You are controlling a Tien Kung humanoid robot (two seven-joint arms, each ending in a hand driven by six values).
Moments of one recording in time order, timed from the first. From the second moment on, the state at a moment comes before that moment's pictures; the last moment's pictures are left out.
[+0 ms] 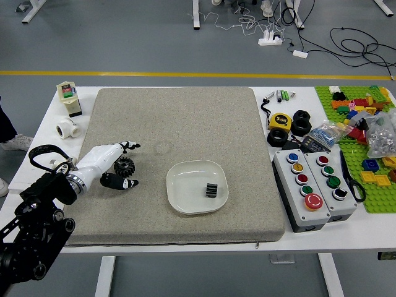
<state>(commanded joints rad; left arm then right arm) -0.36 0.16 -1.25 -1.10 2.27 -0.05 -0.08 0.11 -0.17 1.32 0.18 -1.04 -0.29 -0.23</state>
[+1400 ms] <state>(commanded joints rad) -0.41 0.16 -0.92 -1.29 2.27 0.07 -0.06 0.11 -0.18 1.30 0.18 -1.03 -0.29 -0.23</state>
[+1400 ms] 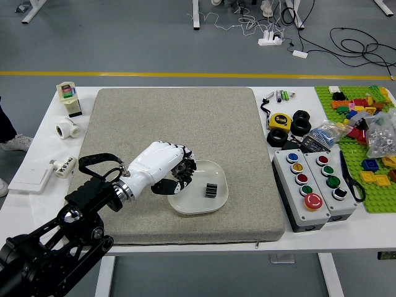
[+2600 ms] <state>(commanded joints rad) -0.33 0.13 -1.22 -1.30 2.27 0.29 0.01 0.11 -0.18 1.30 0.18 -1.03 -0.30 -0.23</state>
